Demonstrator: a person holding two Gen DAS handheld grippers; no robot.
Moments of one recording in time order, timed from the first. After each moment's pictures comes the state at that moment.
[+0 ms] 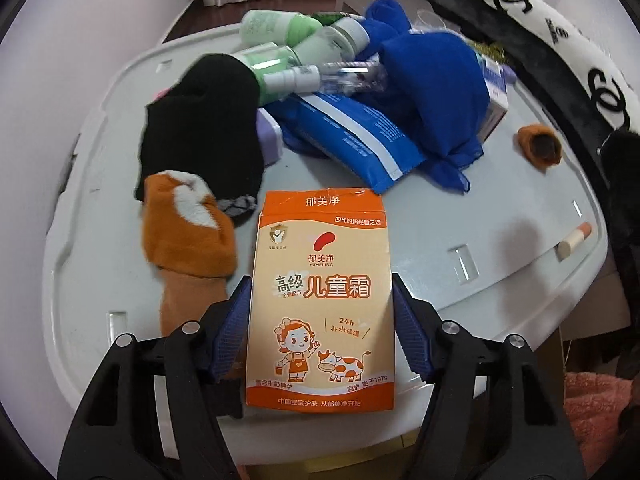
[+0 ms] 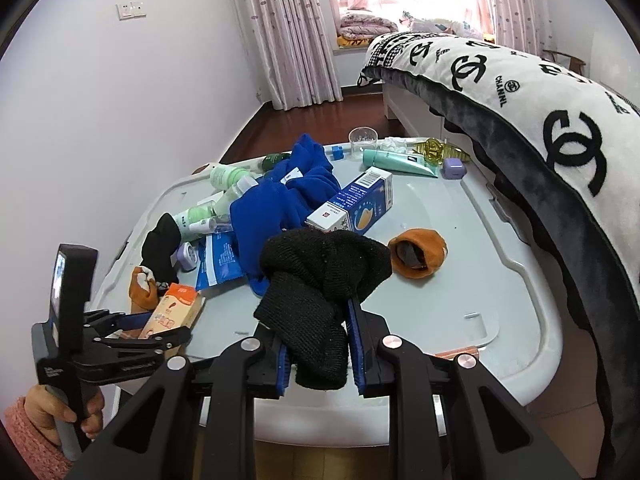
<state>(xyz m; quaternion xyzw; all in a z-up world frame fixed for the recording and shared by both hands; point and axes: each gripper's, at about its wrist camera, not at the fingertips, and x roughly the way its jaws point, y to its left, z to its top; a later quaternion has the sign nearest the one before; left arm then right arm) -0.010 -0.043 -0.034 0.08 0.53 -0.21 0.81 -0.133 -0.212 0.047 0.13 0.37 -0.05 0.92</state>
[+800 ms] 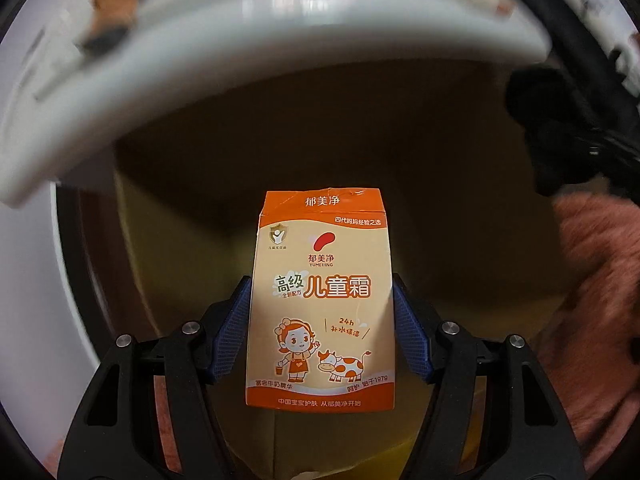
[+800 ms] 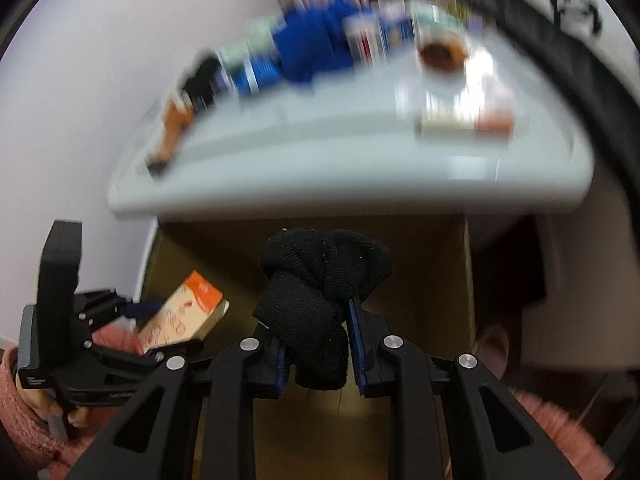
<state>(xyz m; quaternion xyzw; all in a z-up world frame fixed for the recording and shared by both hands) -0.169 -0.030 -0.096 0.16 0.66 -0.26 0.69 -0.238 -0.160 -0.034 0.15 0.55 0.02 0.82</state>
